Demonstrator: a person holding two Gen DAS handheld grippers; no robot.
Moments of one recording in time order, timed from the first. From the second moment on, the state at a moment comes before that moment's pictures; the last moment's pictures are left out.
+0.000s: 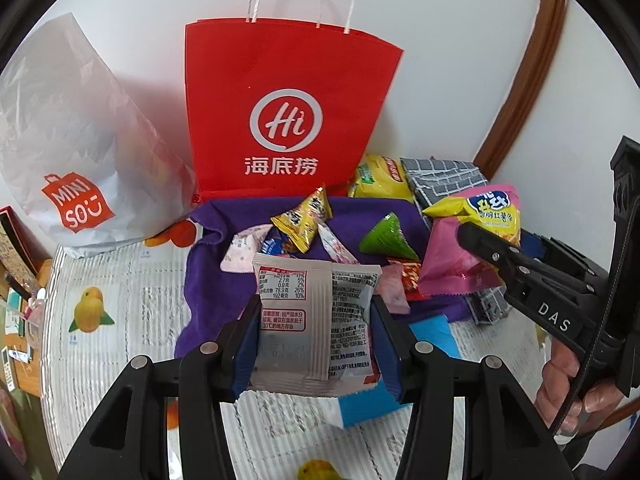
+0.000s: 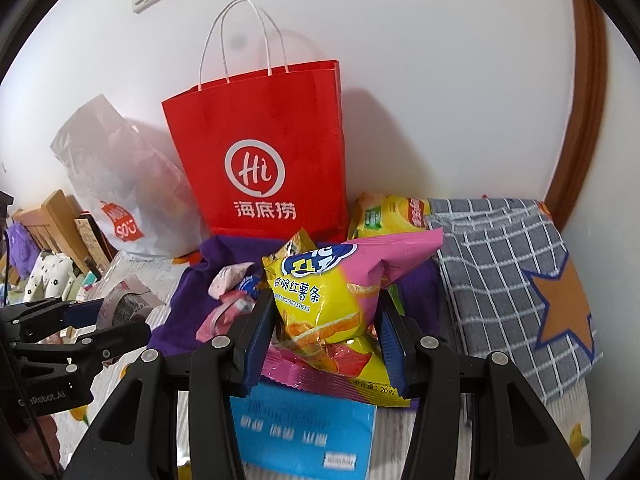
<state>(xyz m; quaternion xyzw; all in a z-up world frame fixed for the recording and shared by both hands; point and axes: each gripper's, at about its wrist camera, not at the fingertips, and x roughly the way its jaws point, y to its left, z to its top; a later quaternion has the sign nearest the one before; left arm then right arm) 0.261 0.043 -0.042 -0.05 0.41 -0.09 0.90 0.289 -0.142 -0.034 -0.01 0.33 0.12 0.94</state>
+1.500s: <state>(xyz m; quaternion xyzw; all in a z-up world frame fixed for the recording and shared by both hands) 0.362 0.058 -0.105 -0.08 0.46 -0.08 0.88 0.378 -0.149 -0.101 -0.04 0.41 0.12 0.90</state>
